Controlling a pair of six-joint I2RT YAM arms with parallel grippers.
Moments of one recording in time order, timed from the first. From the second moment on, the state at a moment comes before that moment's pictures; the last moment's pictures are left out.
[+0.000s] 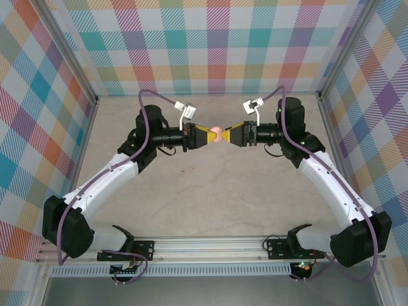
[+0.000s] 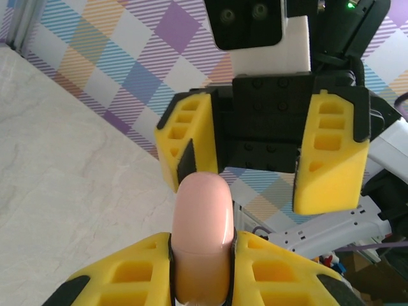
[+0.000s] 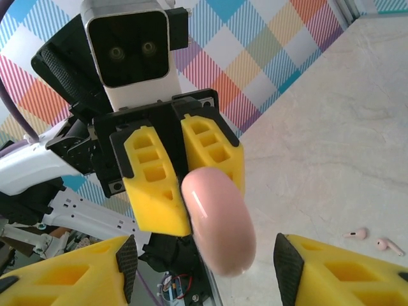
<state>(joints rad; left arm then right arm) -0.53 1.33 1.12 0.07 0.90 -0.50 0.38 1.23 1.18 -0.27 -1.02 0.44</state>
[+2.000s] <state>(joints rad) -0.60 1.33 1.18 -0.04 0.93 -0.45 0.40 1.20 1.20 -0.32 -1.03 0.39</state>
